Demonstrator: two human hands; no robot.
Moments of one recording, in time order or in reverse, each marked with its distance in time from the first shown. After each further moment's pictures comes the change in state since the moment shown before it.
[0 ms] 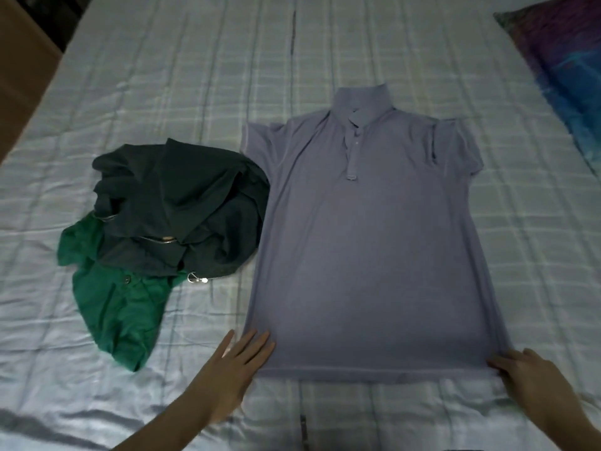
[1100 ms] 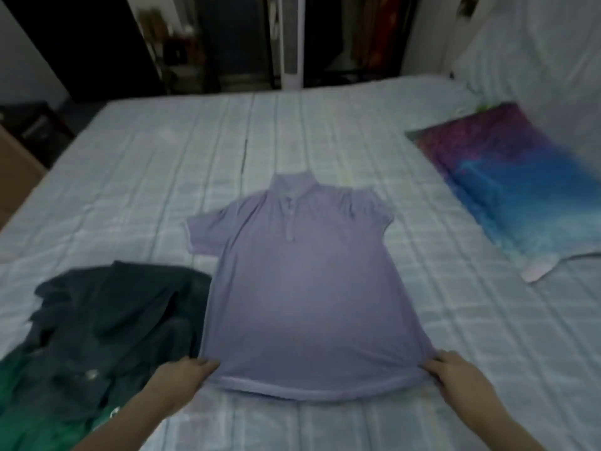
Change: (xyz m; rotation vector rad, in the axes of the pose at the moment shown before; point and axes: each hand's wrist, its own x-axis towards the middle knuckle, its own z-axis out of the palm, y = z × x) left_hand 0.154 -0.107 -0.112 -0.271 -0.118 -0.320; right_hand 0.113 0.048 -0.122 0.159 0.446 -0.143
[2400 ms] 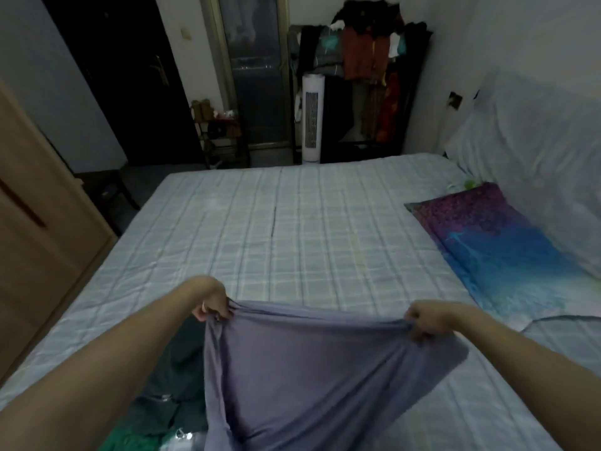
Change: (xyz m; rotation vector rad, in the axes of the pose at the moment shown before) left_hand -0.165 0.120 -0.363 -0.111 -0.243 -0.501; right_hand 0.060 -0.091 -0.310 0.235 -0.607 0.173
